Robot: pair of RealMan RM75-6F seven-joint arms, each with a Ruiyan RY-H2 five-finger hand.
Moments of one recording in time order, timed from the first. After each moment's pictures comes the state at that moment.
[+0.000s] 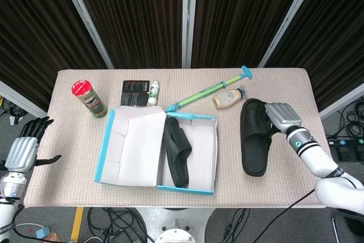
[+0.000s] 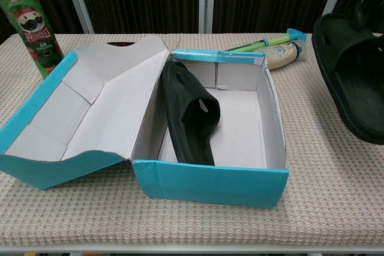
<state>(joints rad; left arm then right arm) -0.23 -1.29 -0.07 -1.25 1.47 1.34 -0.33 0.94 -0.89 0.01 -1.77 -0.83 0.70 0.00</state>
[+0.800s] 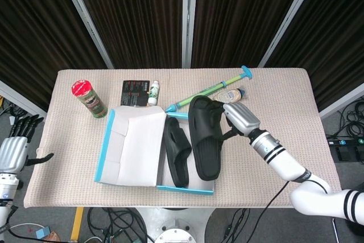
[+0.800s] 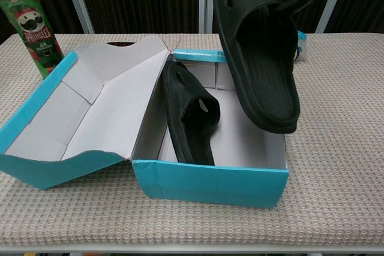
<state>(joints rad) -0.21 -1.27 -0.08 -1.24 1.45 1.38 -0.35 0.87 -1.07 0.23 -1.84 -1.11 0.80 0.28</state>
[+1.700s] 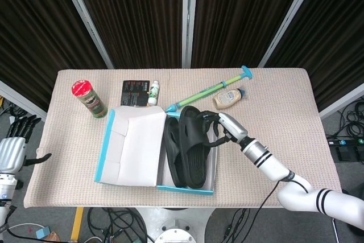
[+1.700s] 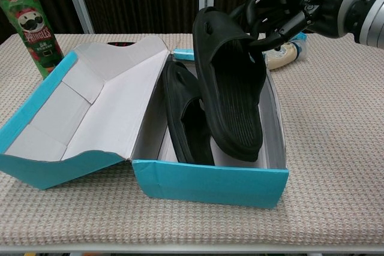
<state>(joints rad) -0.20 -1.29 -0.08 -1.18 1.46 1.39 -0.37 0.79 -1.36 0.17 -1.48 -1.46 0.87 0.85</state>
